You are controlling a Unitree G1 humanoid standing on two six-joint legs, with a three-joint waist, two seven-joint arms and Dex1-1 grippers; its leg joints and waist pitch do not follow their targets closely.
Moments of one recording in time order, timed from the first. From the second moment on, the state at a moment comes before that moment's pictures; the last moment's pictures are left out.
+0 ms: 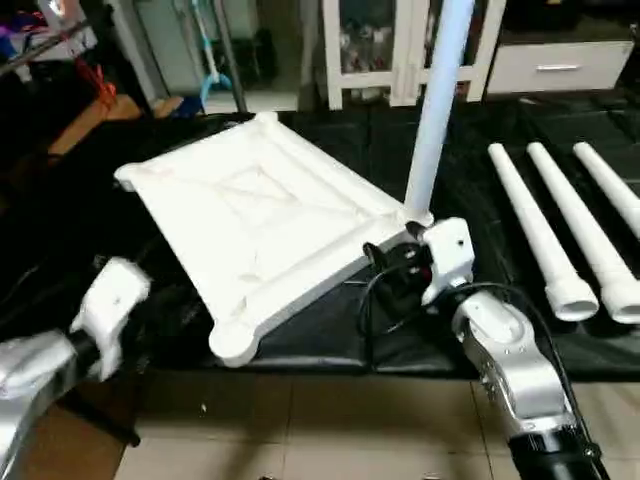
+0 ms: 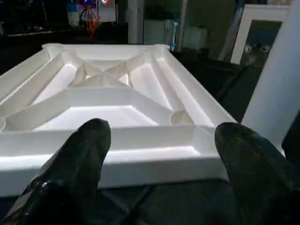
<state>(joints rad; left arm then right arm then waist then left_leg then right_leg) 0.08 0.69 0.13 -0.14 -0.21 0.38 -0.78 -0.24 -0.17 0.08 0.05 0.07 0.21 0.38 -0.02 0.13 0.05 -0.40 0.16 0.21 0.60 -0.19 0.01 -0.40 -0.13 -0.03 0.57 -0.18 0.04</state>
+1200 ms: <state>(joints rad) -0.21 0.37 -0.13 0.08 -0.05 0.33 -0.52 -0.24 -0.19 0.07 0.03 0.07 0.24 0.35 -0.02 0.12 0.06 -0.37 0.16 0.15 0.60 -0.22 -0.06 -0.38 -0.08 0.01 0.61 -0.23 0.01</state>
